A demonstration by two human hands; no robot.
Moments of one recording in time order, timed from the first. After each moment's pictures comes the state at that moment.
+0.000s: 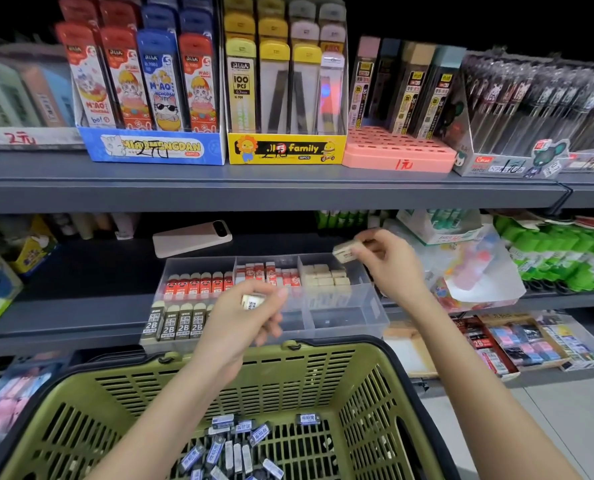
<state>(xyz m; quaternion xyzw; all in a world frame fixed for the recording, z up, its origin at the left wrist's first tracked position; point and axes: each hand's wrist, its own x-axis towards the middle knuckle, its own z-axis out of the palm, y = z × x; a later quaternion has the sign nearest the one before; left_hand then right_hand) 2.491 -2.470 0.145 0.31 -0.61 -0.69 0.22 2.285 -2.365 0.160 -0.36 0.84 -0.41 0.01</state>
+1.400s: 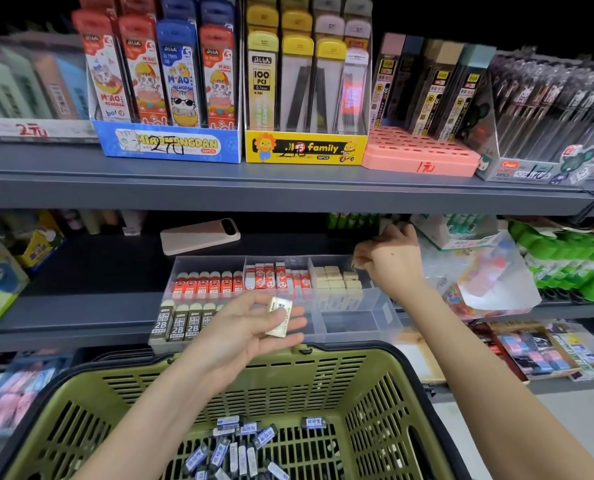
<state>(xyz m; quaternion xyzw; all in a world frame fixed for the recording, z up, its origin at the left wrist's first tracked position) 2.502 -2.489 0.139 0.26 -0.44 -0.85 0.12 2.243 -2.396 0.130 -0.48 0.84 -0.03 -0.24</state>
